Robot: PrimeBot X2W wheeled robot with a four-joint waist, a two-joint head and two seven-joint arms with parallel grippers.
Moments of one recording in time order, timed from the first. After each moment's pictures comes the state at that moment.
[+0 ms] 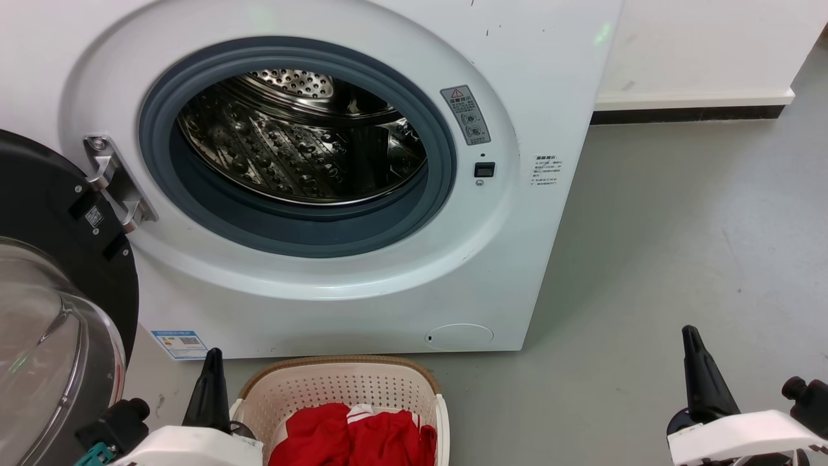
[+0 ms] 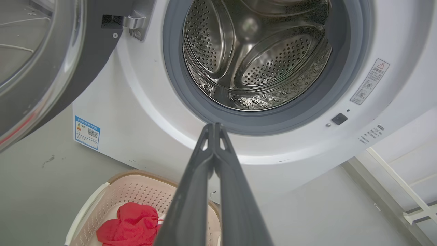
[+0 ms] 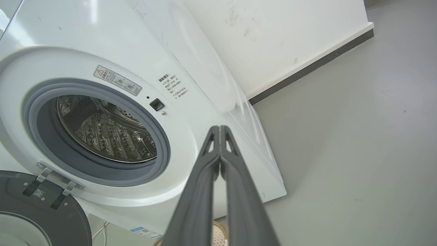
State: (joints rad) left arm 0.05 0.05 0.07 0.14 -0.58 -0.07 -0.13; right arm 0.04 -0.07 -0.03 0.15 0.64 0.13 -0.16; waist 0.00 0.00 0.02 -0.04
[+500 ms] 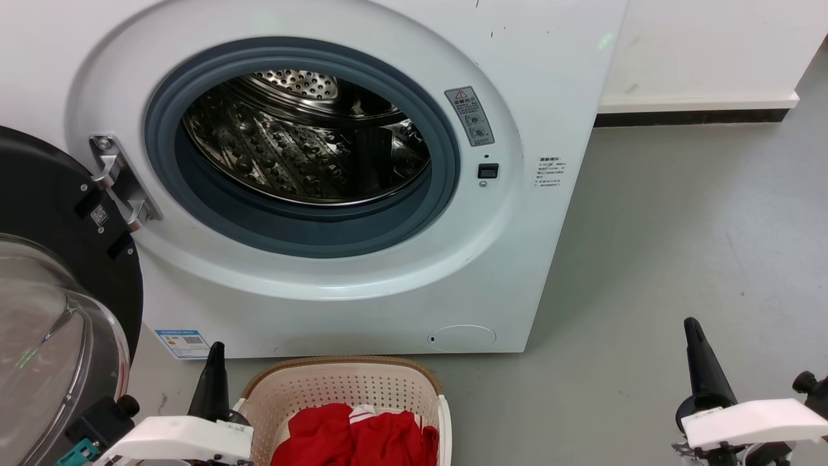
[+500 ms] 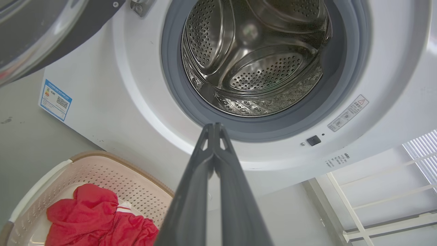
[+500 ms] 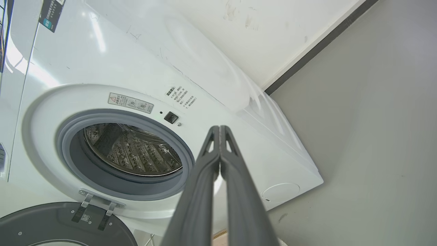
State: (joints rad) left arm 0.01 0.05 0.08 0.17 -0.84 -0.09 -0.06; right arm 0.00 -0.07 -0.03 0.17 0.90 0.13 -0.10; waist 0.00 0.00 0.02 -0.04
